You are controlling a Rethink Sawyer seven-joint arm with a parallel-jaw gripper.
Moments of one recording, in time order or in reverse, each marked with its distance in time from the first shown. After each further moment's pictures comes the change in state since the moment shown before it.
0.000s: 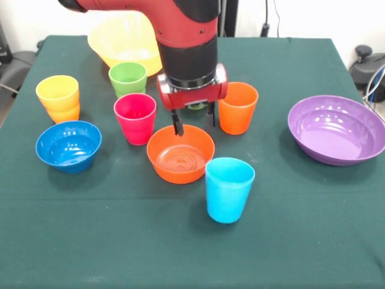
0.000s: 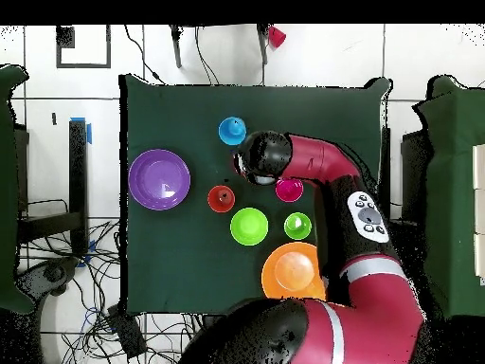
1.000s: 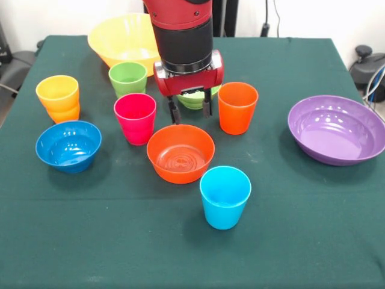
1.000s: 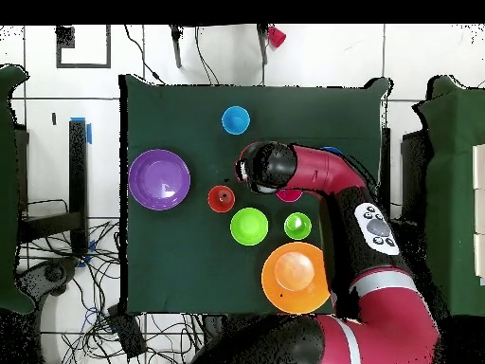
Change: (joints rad) arm -0.026 -0.048 0.010 0.079 -0.002 -0.049 0.000
